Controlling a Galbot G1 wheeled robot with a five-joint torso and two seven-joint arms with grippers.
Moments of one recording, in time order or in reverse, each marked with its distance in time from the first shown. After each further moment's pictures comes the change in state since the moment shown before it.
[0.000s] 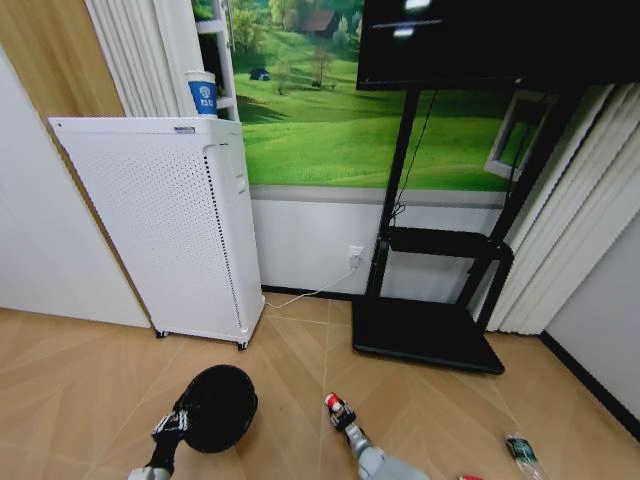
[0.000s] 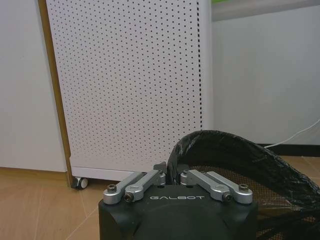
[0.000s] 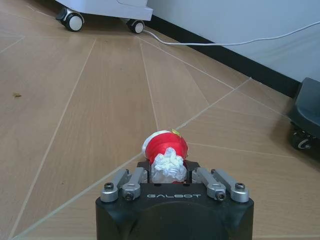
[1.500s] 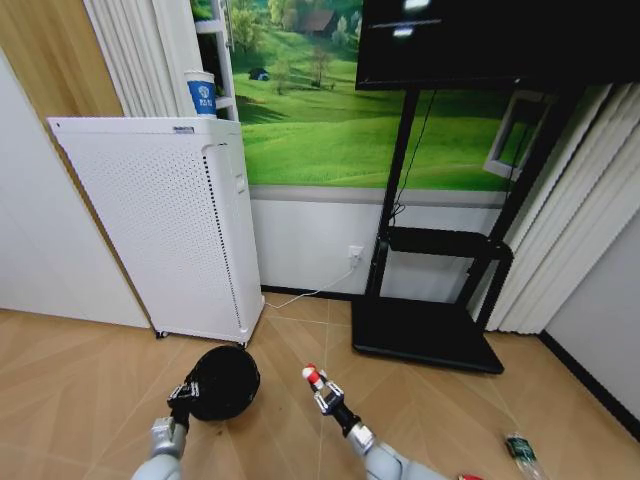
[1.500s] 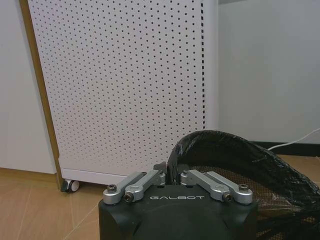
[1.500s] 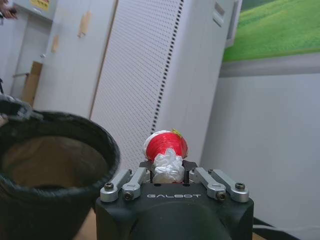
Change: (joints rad) left arm -0.328 0.072 0.231 0.084 -0.141 0.136 -0.098; right arm -0.120 -0.310 0.024 0.862 -0.232 0.190 0.074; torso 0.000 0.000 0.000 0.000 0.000
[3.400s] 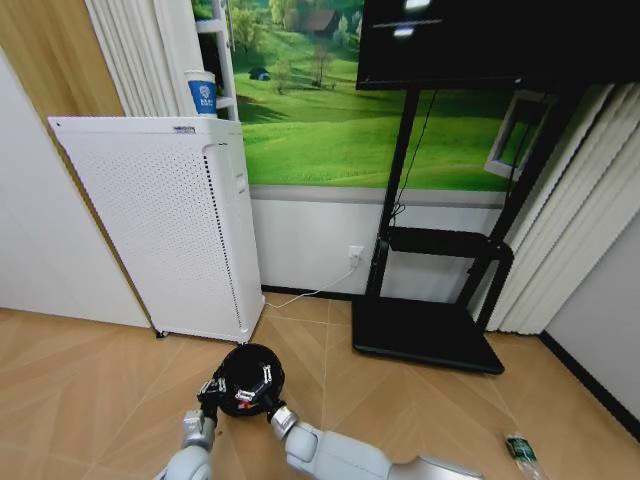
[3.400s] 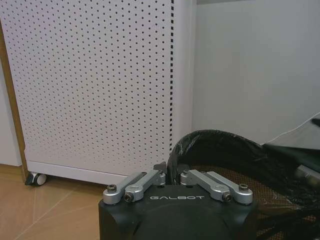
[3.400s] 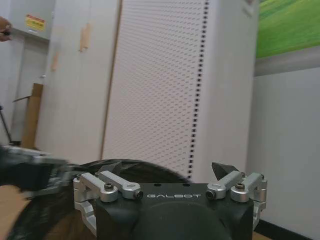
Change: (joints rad) left arm -0.059 -0.051 0.100 -0.018 -0.003 0.018 -0.021; right arm 0.207 0.321 -0.205 -0.230 0.143 -0.052 0.133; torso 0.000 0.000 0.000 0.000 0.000
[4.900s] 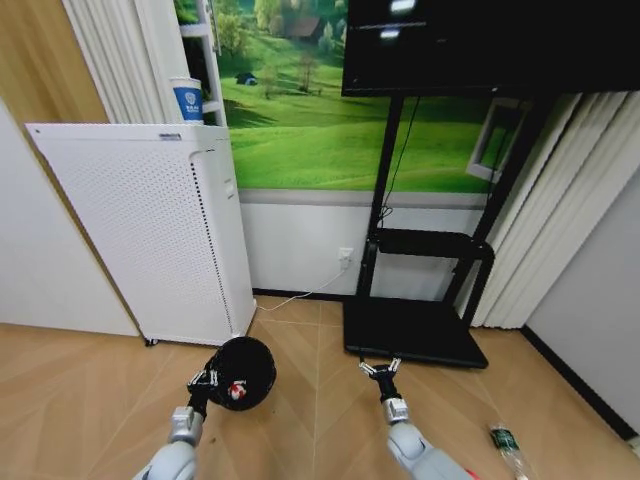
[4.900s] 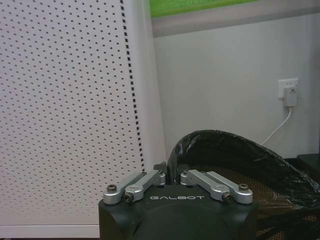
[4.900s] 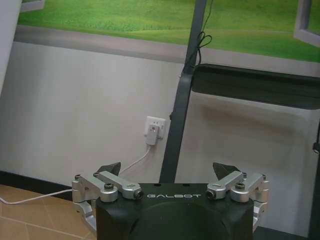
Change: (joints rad) left arm 0.032 0.052 -0.051 -0.037 0.107 -0.017 0.032; right arm -0.374 -0.305 0.732 0.109 -0.145 0.033 0.025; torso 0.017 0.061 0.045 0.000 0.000
